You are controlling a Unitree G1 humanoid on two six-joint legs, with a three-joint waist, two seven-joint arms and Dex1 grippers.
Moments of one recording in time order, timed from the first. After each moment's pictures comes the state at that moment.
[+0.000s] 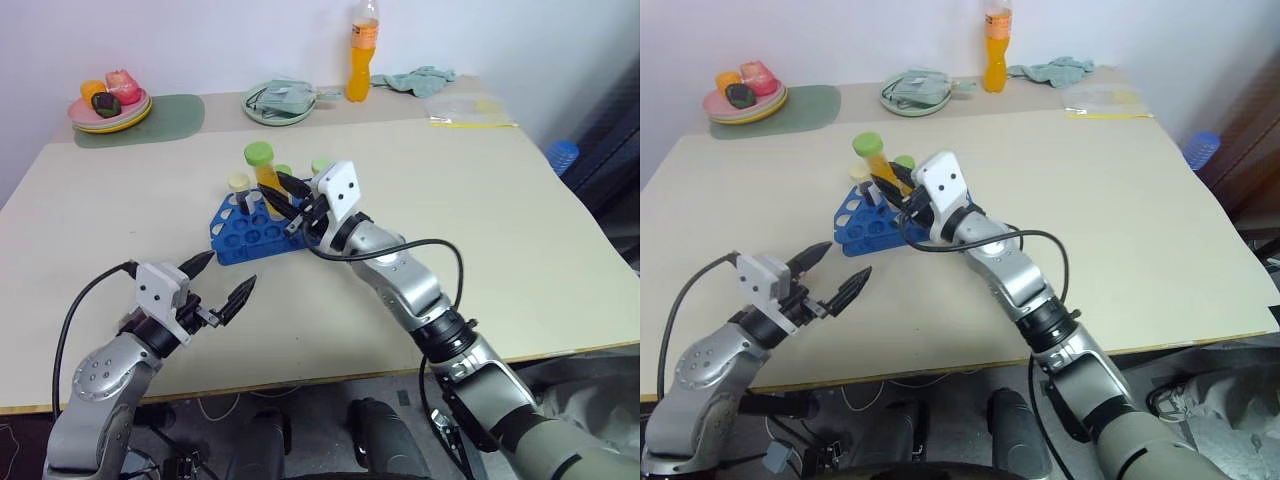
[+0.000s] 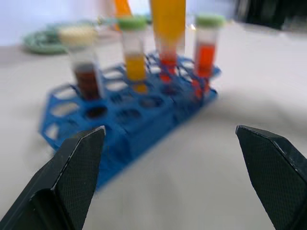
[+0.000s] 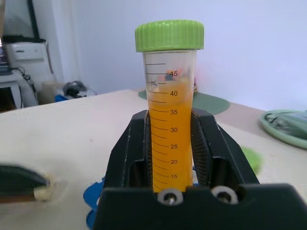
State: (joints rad) left arm 0.19 0.46 0.22 -0.52 -0.45 0.26 -0.53; right arm -0.71 -0.11 0.42 0.19 0.29 0.06 0.30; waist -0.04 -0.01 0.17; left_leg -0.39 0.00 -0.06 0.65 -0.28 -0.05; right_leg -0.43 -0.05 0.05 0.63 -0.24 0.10
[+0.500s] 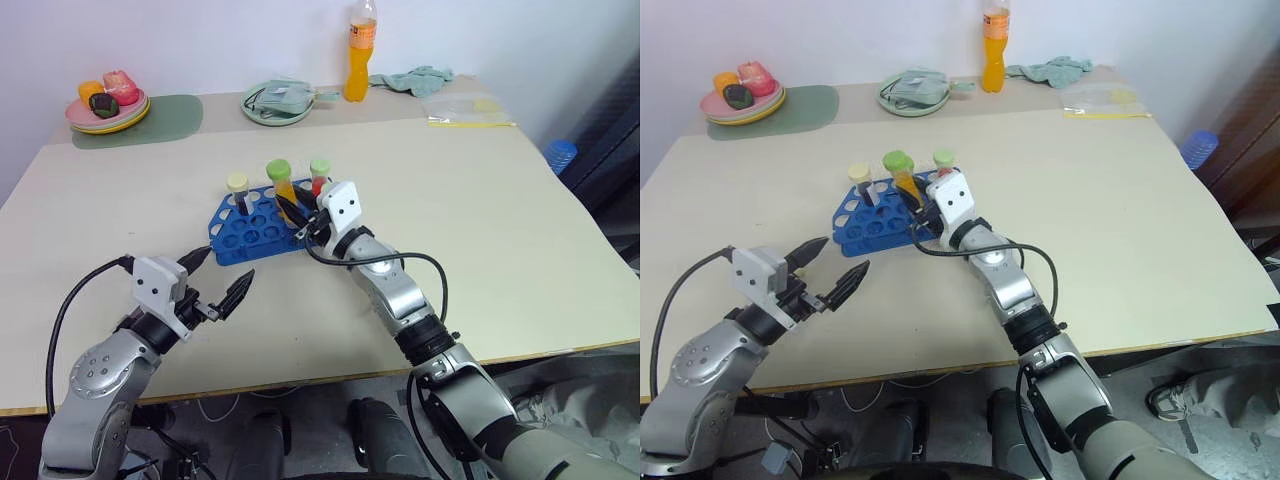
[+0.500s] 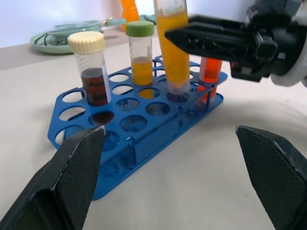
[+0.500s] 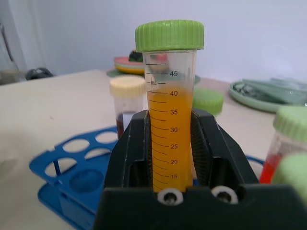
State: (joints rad) left arm 0.19 0.46 0.22 -0.57 -0.46 0.33 -0.49; right arm -0.66 -0.03 0.29 0.38 0.15 -0.06 0.35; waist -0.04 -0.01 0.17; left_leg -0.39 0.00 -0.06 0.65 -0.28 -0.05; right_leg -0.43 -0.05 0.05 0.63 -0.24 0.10
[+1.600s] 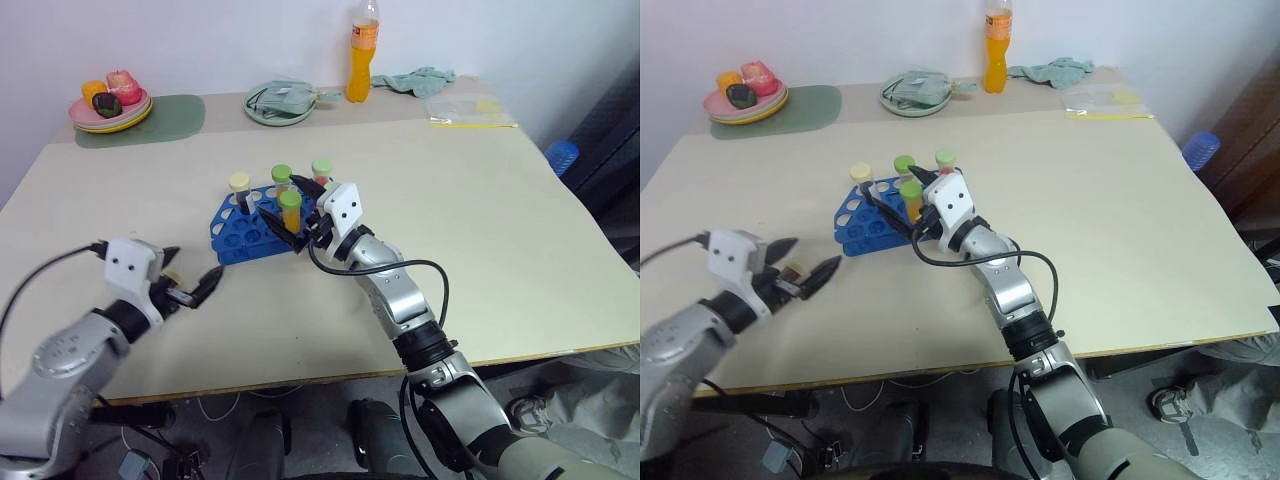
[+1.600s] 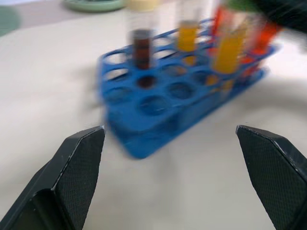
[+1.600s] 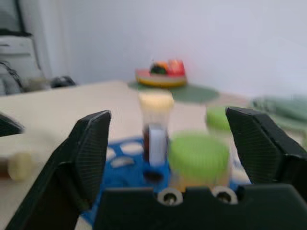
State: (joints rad) left arm 0.08 0.68 0.39 -0.60 -0.58 0.75 -0.36; right arm -0.63 0.00 0.23 0.23 0.10 -0.05 0.52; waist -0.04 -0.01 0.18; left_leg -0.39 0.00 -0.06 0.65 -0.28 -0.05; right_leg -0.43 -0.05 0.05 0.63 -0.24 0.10
